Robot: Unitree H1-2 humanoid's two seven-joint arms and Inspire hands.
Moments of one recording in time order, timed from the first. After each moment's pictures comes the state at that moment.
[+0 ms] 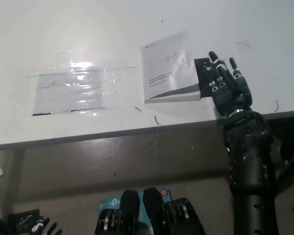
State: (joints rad) left_arm 0.00 -0.05 0.53 0.39 -0.62 0.17 -0.07; right_arm -0.72 0.19 -0.37 0.36 0.73 0.28 -0.37
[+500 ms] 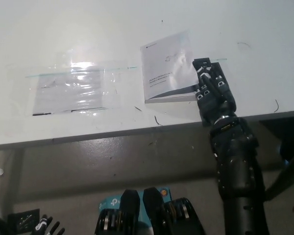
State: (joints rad) left_arm 0.00 -0.05 0.51 0.39 -0.62 0.17 -0.07; right_arm -0.72 0.22 -0.36 0.44 0.71 0.26 -0.31
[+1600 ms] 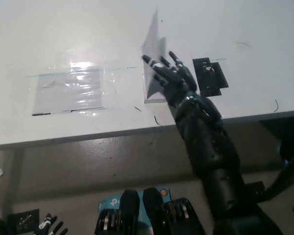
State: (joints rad) left_arm -0.01 -0.03 0.46 0.40 -0.61 0.17 -0.06; right_arm -0.94 0.21 -0.16 0.75 0.52 0.22 -0.26
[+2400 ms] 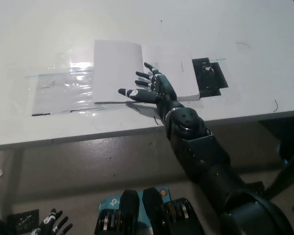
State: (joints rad) left_arm -0.03 -0.03 0.44 0.40 -0.60 0.17 -0.06; right_arm -0.96 0.16 0.10 1.02 0.22 0.05 -0.12
